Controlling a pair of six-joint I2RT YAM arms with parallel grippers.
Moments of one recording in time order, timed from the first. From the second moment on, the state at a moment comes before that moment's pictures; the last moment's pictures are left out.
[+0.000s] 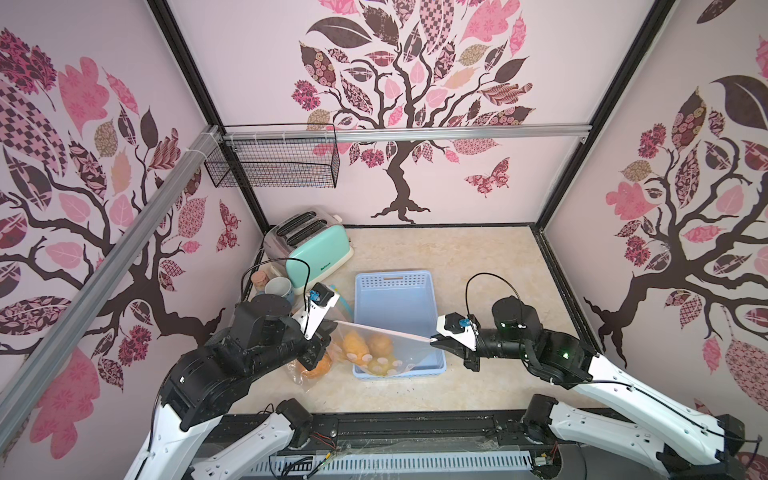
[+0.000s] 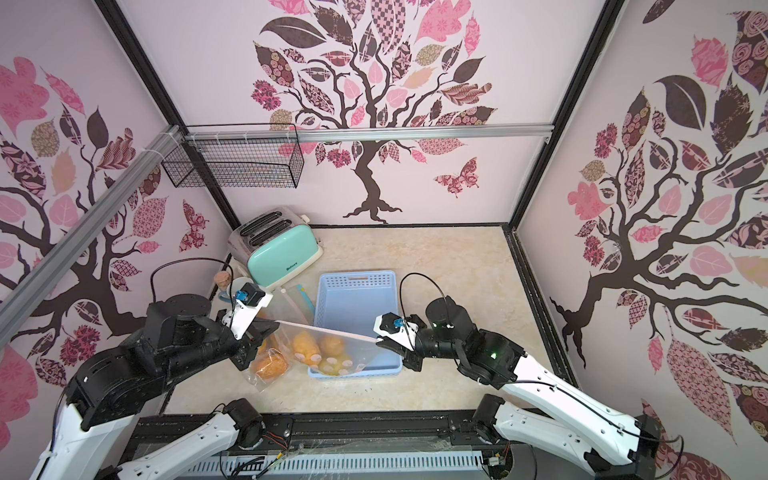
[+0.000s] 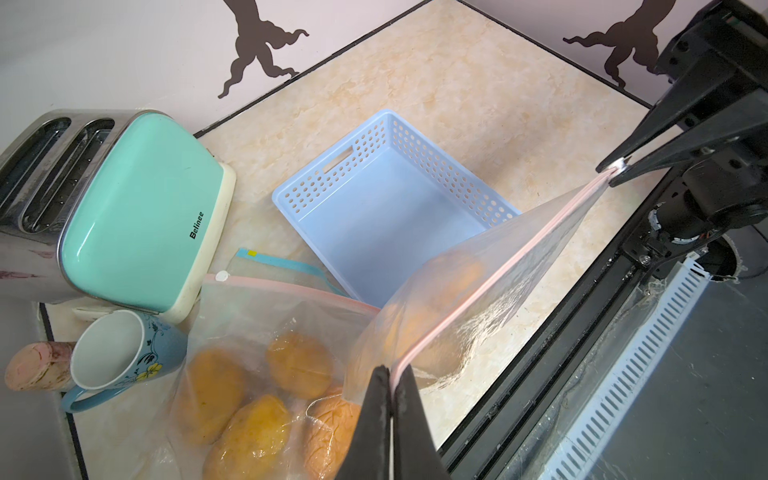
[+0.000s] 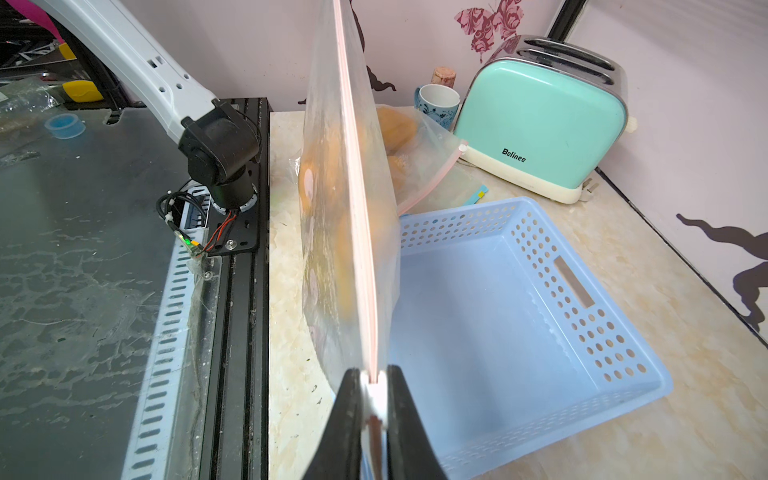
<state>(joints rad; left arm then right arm) -0.66 0.75 1.37 -1.26 0.00 0.08 0.90 0.83 0.86 -0.50 -0.35 -0.30</state>
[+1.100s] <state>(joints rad) -0.64 0.65 1.32 -1.23 -1.38 -0.08 0.89 0.81 0.77 -0.37 -0.22 -0.19</state>
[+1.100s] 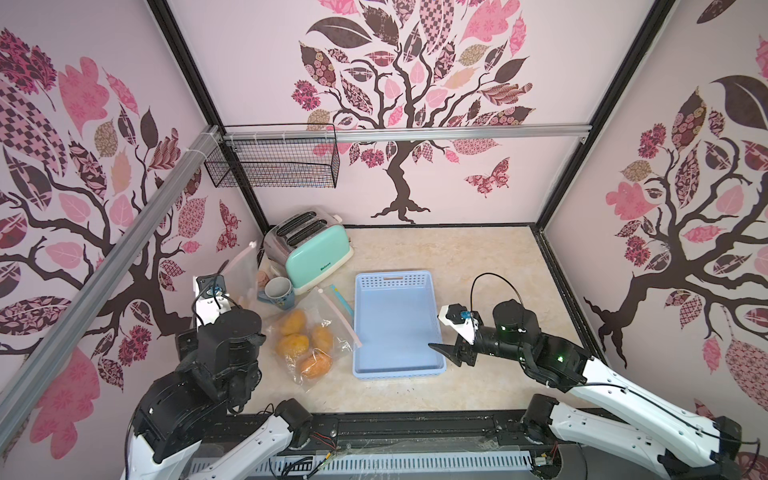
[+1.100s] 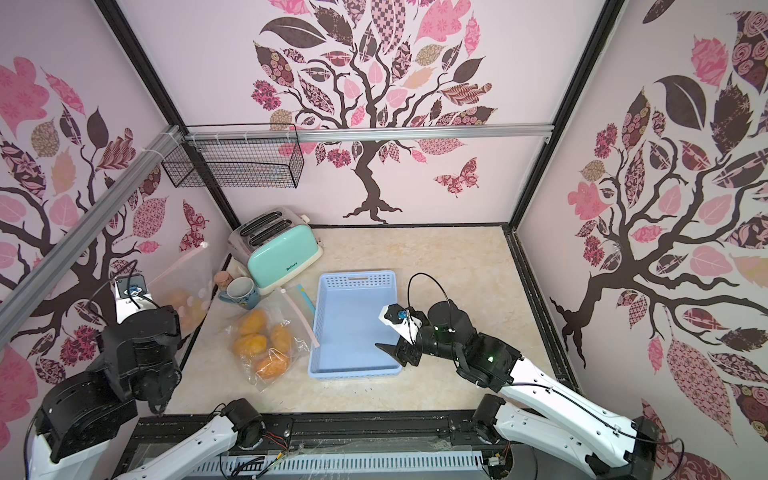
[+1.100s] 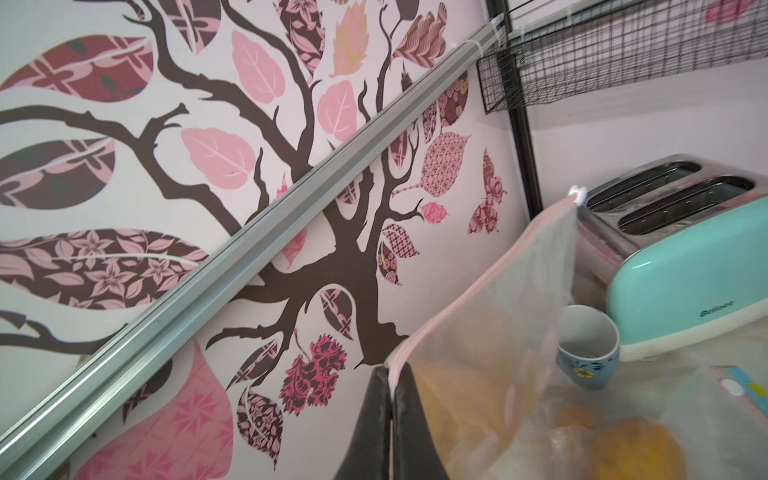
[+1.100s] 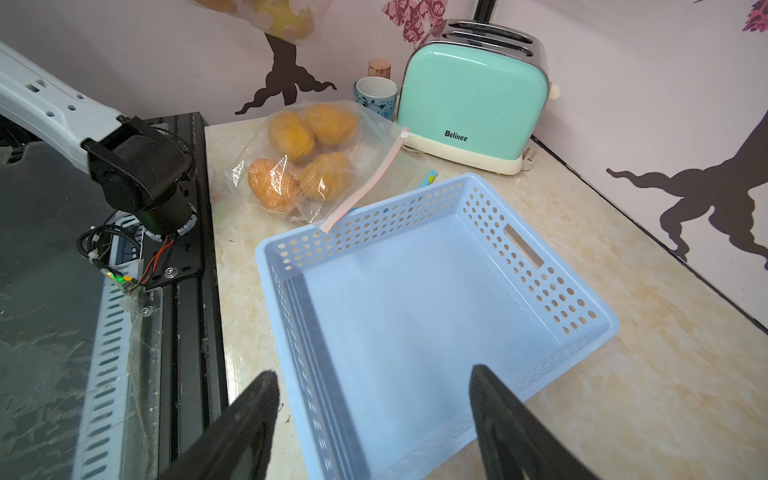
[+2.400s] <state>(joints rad) -0.47 0.76 0.35 0.02 -0.93 0.00 0.60 0.72 0.24 0.35 0.45 0.02</state>
